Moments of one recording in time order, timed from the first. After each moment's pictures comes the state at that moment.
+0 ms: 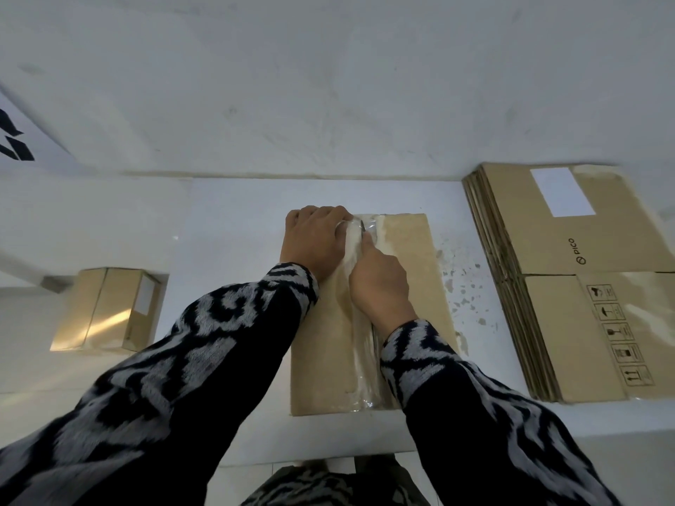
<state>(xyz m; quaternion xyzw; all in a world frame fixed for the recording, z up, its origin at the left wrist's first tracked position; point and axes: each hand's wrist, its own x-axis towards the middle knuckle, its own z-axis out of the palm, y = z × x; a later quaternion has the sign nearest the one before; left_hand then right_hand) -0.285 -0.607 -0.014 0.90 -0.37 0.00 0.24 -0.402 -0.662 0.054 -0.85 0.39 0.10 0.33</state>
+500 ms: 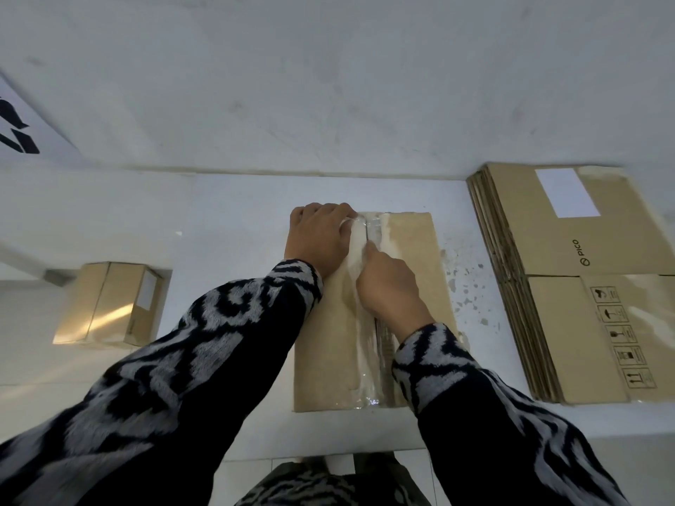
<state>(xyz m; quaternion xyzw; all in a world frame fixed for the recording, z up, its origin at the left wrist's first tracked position) -0.284 -0.606 -0.014 0.90 -0.37 0.01 0.24 -0.408 -0.664 0.056 -0.87 0.36 0.14 0.30</state>
